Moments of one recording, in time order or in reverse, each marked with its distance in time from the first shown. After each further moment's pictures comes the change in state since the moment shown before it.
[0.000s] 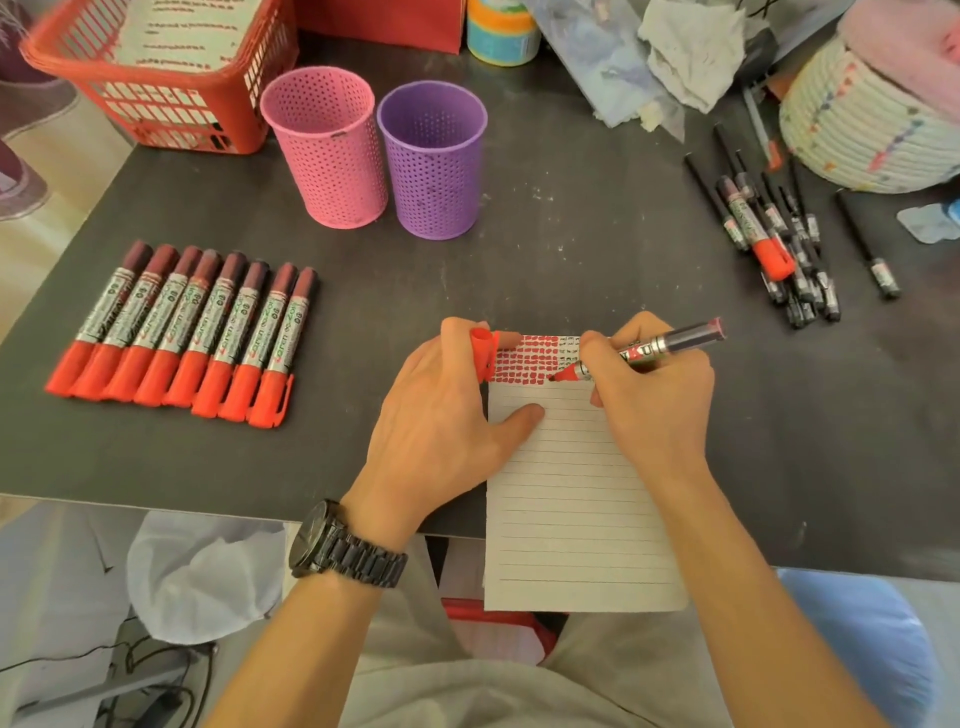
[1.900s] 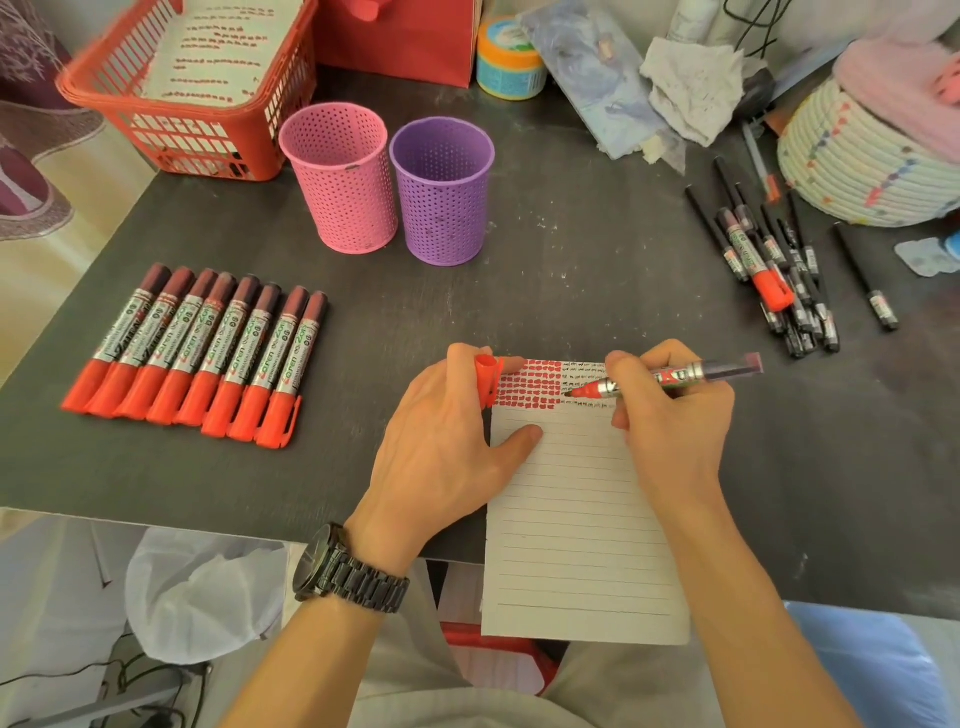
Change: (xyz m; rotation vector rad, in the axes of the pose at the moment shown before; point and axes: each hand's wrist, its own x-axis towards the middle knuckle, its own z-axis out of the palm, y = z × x) left_hand -0.002 -0.001 0.001 0.005 -0.013 -0.024; right_hand 0.003 -0.002 -0.008 0.222 0.046 0.062
